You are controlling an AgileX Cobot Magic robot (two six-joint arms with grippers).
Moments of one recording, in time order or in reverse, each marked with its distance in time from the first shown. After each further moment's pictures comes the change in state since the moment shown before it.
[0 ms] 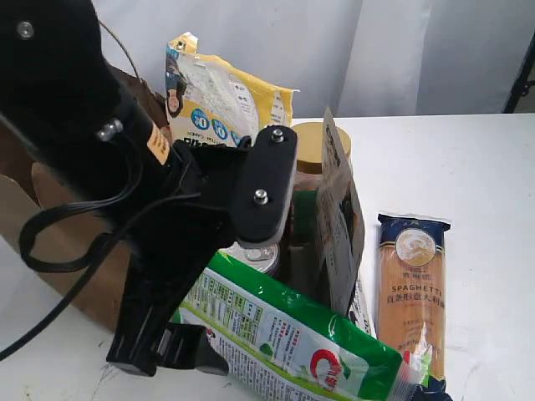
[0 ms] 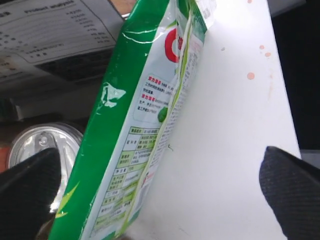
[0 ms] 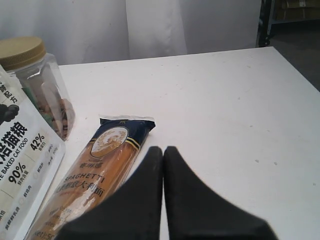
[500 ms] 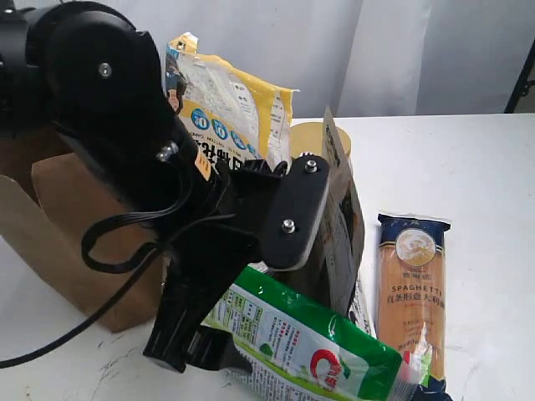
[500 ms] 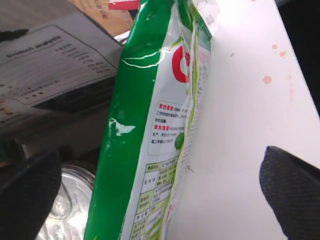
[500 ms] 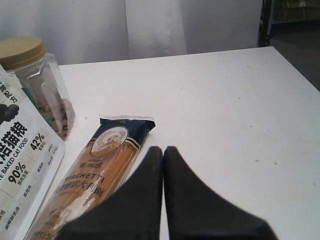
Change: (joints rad) left arm -0.004 0.085 0.000 -0.046 -0.083 0.173; right arm 0.000 0.000 0.000 0.000 0.000 0.000
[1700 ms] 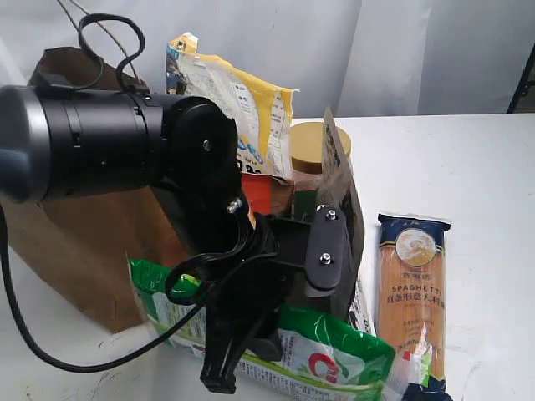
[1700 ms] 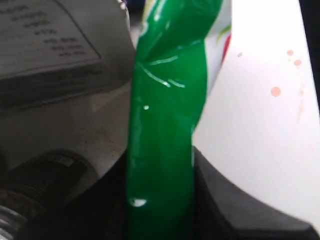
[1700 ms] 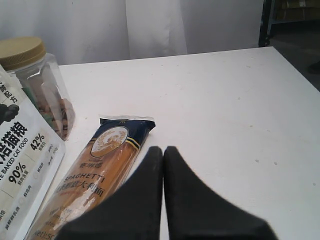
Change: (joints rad) left arm 0.000 0.204 -0.002 -0.032 -0.042 -0.123; right arm 0.000 0.000 0.000 0.000 0.000 0.000
